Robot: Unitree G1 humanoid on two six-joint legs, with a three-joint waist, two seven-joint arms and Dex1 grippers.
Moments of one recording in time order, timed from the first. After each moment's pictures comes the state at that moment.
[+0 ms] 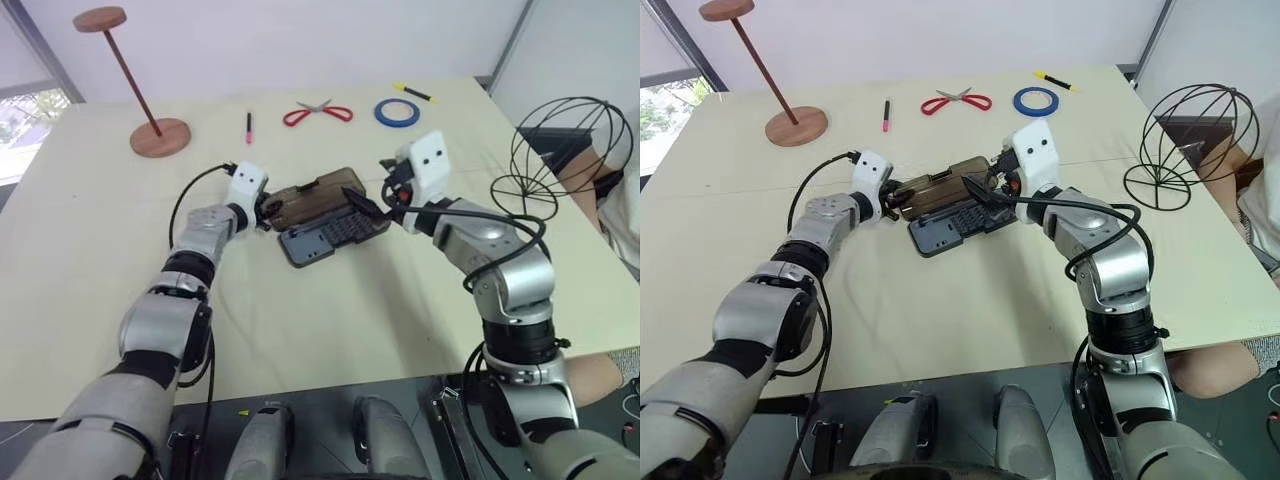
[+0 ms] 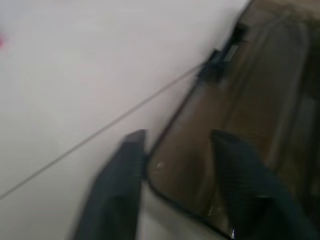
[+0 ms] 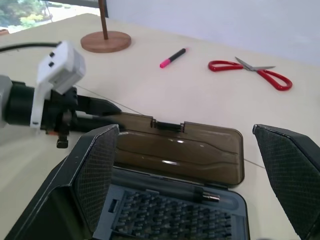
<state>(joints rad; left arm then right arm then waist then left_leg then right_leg) -1.08 0.31 -0.01 1.23 -0.01 -0.03 -0.54 -0.65 -0.35 0.01 -0.28 0.26 0.83 0.41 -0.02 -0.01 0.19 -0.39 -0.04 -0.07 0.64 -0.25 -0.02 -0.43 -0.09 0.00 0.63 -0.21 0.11</state>
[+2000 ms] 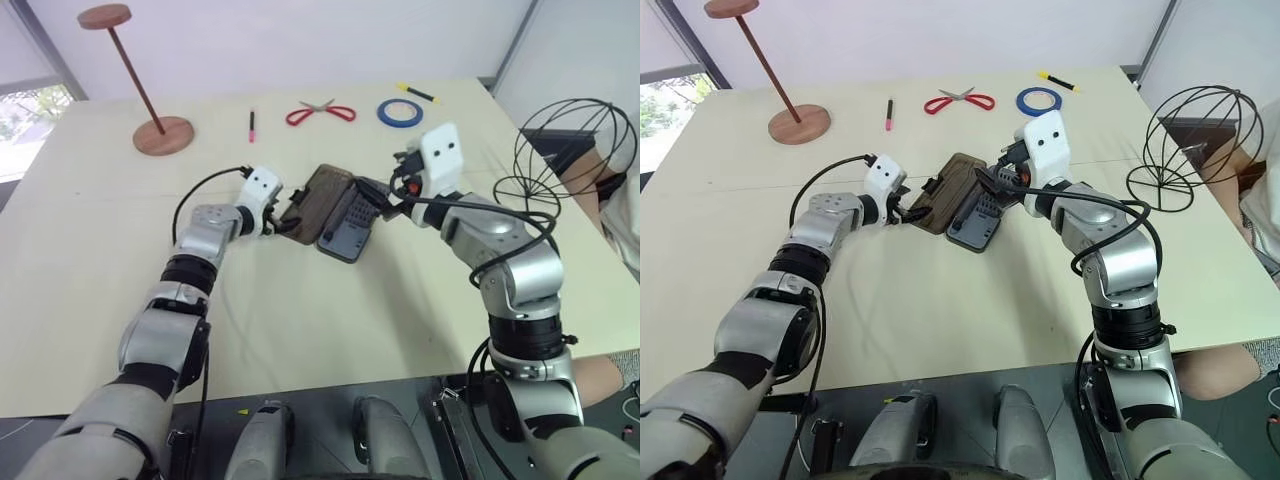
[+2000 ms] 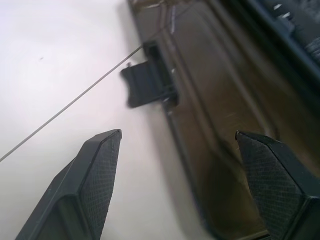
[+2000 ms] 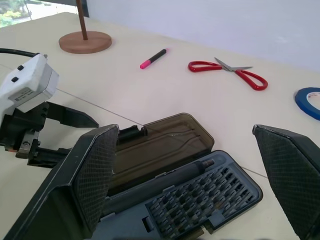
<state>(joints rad) -0.98 0.30 -0.07 0.93 0.05 0.22 -0.68 -0.67 -0.36 -0.01 -0.26 0.26 0.83 0.36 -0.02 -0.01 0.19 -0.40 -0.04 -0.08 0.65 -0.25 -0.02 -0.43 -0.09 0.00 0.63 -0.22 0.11</state>
